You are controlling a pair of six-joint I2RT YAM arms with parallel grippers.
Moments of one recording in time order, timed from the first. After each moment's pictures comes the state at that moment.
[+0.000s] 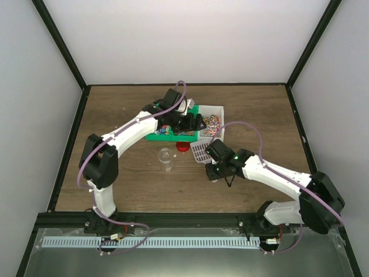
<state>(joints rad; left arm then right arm) -0.62 1.87 1.56 -0.58 0.42 -0.55 0.80 1.30 0.78 -0.65 -0.01 0.47</state>
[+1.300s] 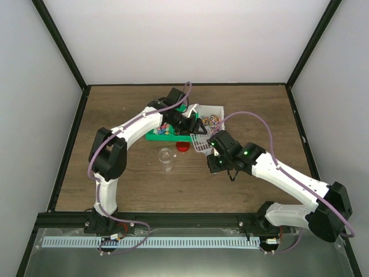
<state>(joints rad) -0.59 2.01 1.69 -0.71 0.69 -0.39 0.79 1.18 0.93 -0.81 0.01 0.45</state>
